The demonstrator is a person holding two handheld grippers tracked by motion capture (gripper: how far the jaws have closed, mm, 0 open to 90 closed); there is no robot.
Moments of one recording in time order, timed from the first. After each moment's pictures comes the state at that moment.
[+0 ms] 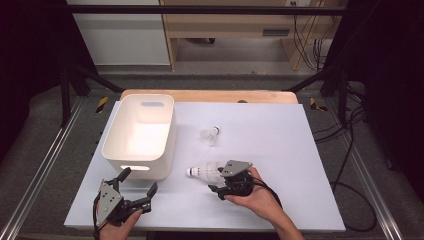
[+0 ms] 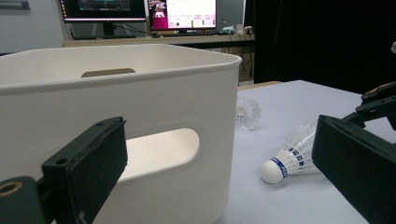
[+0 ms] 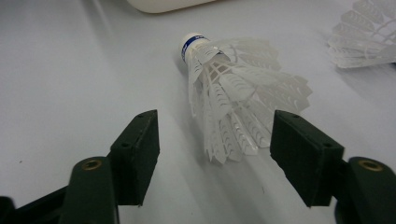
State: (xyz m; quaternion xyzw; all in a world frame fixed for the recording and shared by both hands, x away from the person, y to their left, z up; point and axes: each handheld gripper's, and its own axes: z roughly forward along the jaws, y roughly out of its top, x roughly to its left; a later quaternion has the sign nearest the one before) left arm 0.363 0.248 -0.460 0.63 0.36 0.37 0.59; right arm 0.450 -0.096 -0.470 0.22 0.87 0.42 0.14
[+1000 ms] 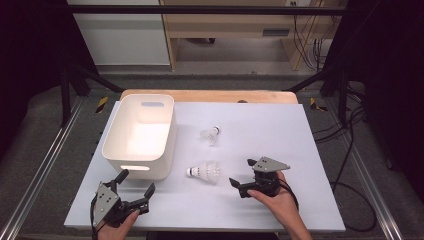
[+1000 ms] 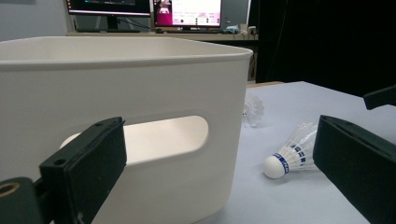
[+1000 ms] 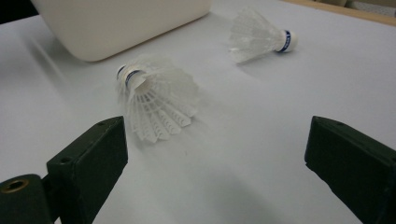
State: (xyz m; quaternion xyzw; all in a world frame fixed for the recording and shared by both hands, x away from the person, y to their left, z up) left arm 0.361 0.255 -0.464 0.62 0.38 0.36 0.59; right arm 0.443 -0.165 -0.464 0.33 0.78 0.49 0.18
